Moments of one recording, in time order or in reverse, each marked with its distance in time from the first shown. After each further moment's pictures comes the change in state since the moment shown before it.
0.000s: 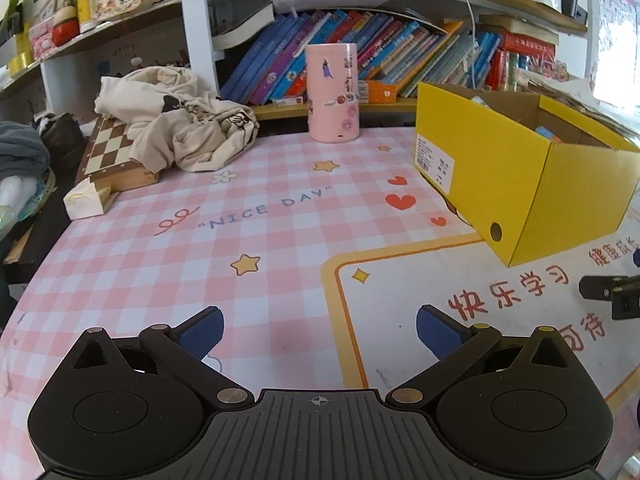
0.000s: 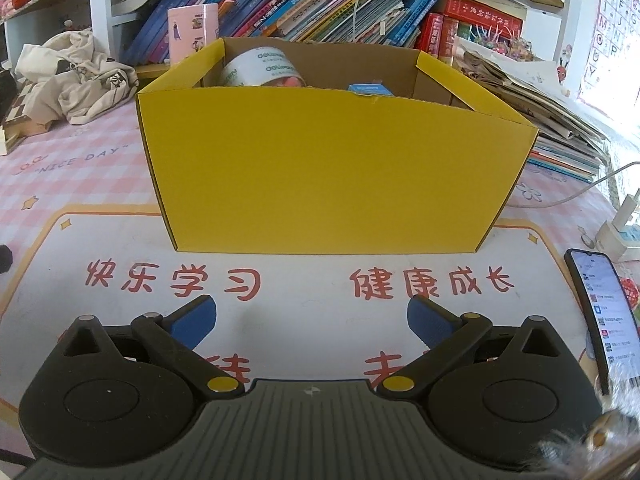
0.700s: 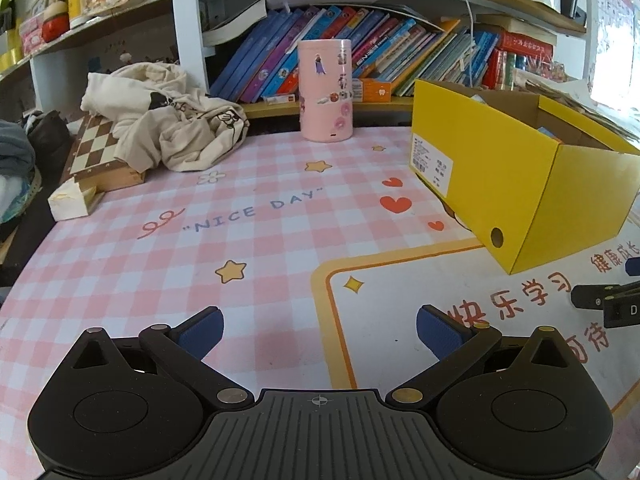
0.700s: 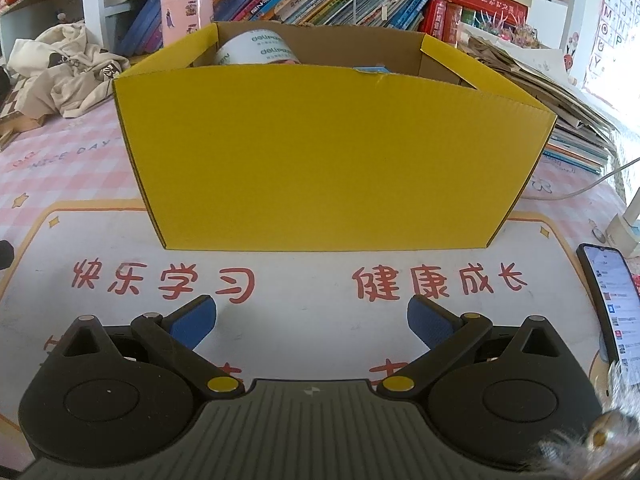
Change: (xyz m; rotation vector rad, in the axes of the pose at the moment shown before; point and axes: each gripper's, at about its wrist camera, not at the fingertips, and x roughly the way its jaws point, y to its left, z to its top) left arm 0.016 0.000 0.004 -0.010 0.000 -0.026; right arm 0.018 -0.002 0.002 0.010 0.034 0.004
